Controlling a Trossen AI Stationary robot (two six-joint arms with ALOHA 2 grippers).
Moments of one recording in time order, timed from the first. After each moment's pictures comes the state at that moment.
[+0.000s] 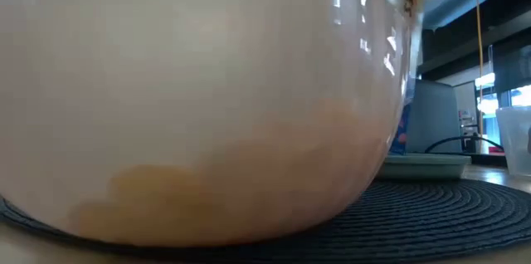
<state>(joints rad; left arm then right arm) -0.44 0.94 1.27 -1.27 -0.49 -0.10 0.02 1.83 2.07 -0.64 -0.23 0.18</state>
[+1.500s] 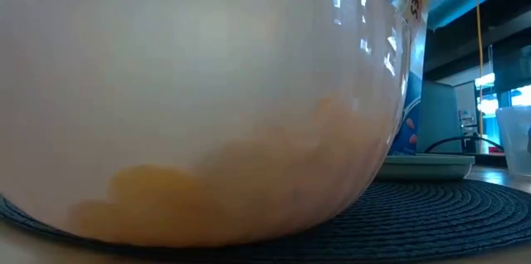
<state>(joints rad) -0.44 0.94 1.27 -1.26 -0.64 -0.18 -0.06 1.57 2.07 -1.36 -0.31 -0.16</state>
